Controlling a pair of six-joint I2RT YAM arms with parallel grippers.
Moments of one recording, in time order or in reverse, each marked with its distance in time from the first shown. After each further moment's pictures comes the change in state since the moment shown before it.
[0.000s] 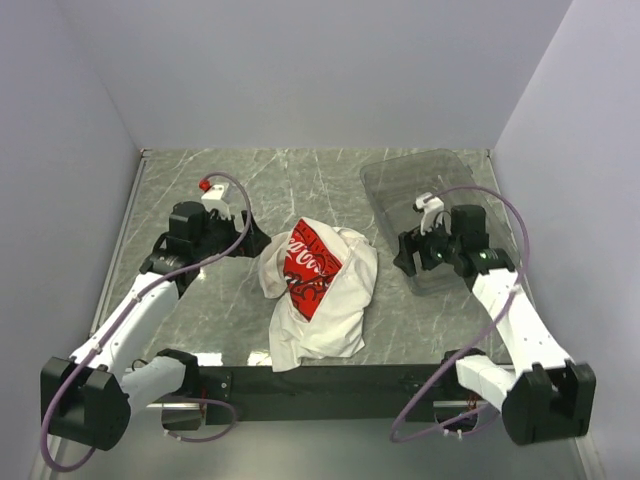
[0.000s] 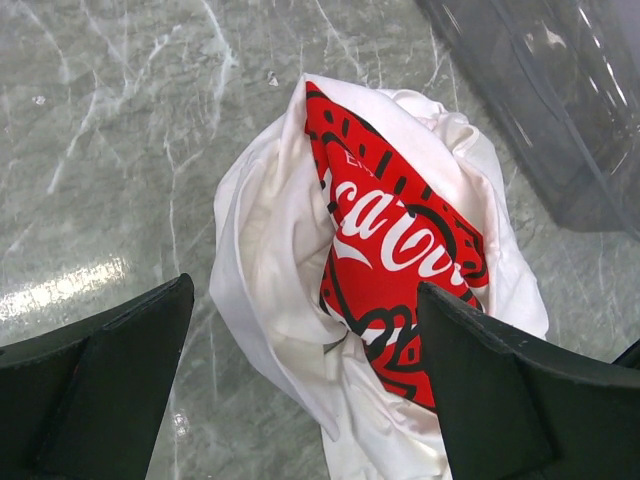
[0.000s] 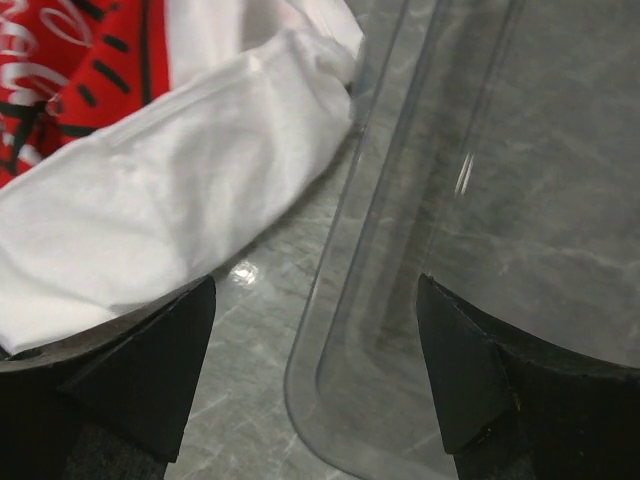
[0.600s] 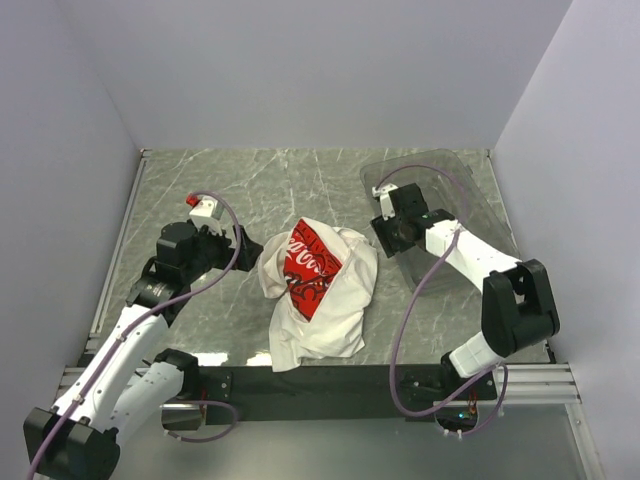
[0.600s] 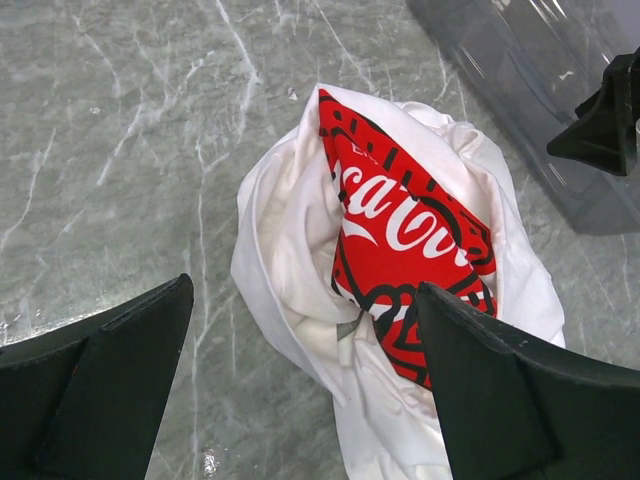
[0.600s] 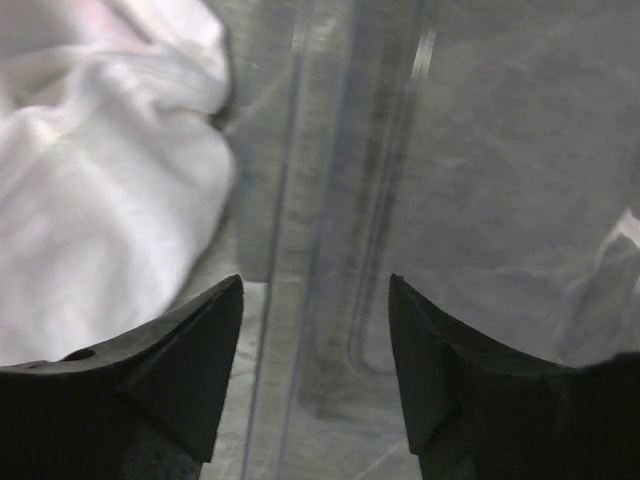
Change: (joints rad) left arm -0.048 -0.229 -0.083 -0.049 -0.114 0.024; right arm 0.262 0.520 0.265 0.002 0.543 0.076
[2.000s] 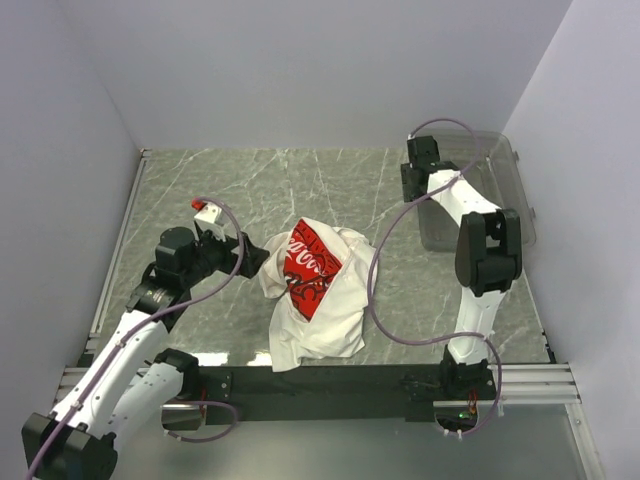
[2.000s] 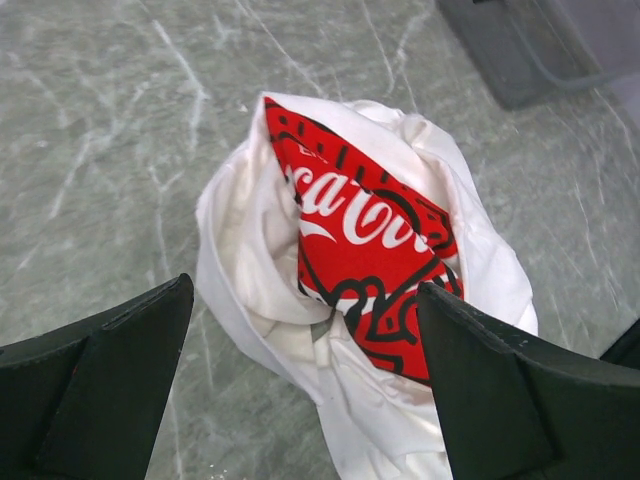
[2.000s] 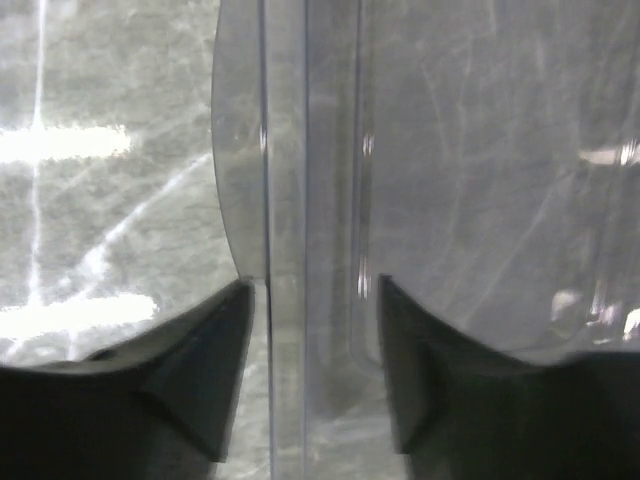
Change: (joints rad) left arm -0.020 -0.046 -0.031 0.048 0.075 0.028; right arm -0.204 0.466 0.541 -0.029 0.269 0.181
